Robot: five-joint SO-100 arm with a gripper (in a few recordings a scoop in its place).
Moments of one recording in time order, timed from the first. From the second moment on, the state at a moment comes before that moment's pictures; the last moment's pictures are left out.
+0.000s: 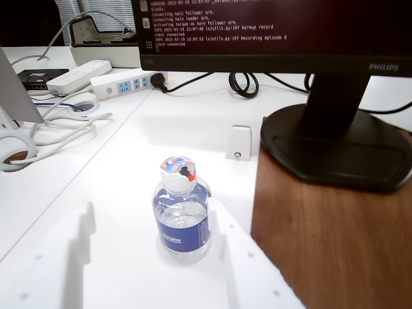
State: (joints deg) arm -24.3 124.0 132.1 -4.8 -90.1
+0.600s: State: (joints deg) arm -20.9 118.3 132.0 -7.8 -105.2
